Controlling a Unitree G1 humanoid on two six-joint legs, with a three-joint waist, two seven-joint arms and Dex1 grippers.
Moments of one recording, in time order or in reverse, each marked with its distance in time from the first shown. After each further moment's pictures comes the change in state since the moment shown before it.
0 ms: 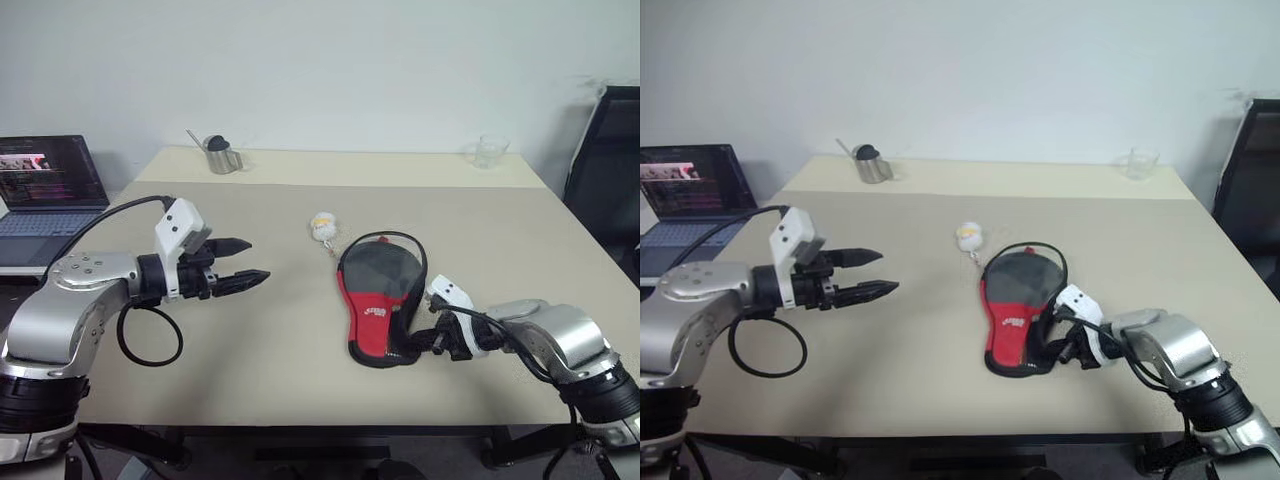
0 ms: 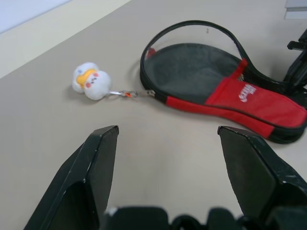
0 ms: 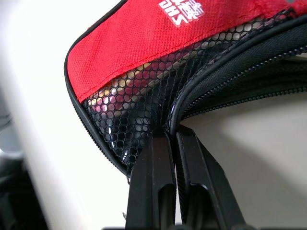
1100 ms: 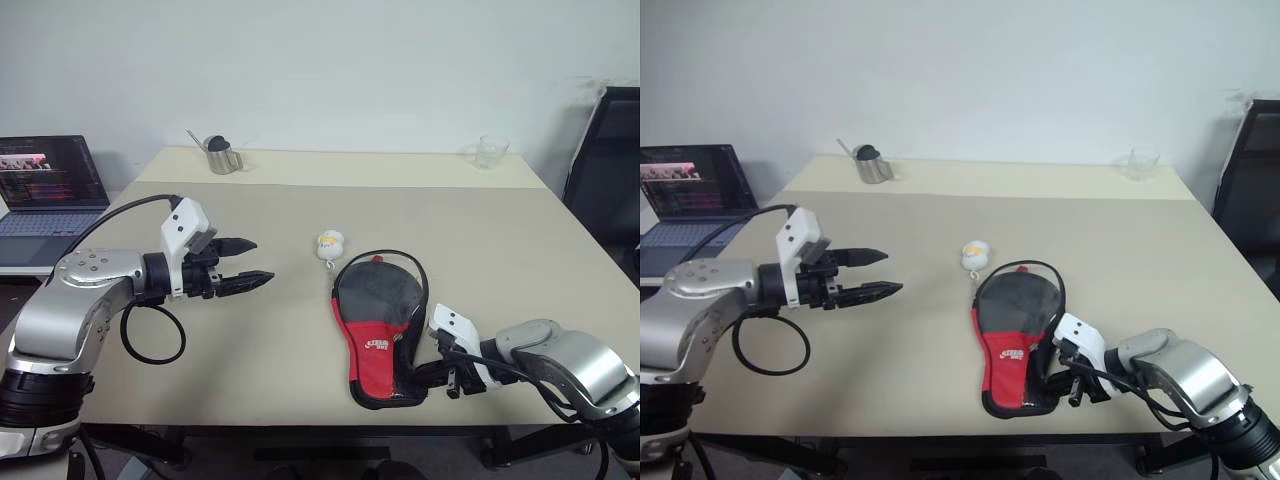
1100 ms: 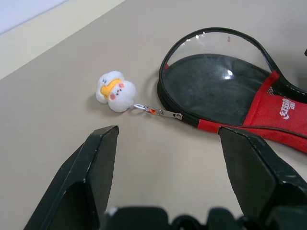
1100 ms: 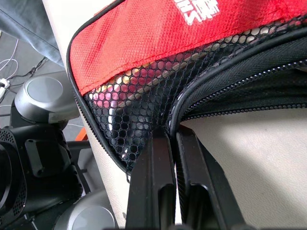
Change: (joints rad) left arm -0.013 -0.001 -0.017 0.014 0.007 -0.018 -0.019; right arm 0.134 -0.109 0.041 -0.185 0.018 -0.057 0.070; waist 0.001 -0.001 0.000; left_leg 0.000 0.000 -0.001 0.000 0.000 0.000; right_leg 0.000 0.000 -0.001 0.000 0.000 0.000
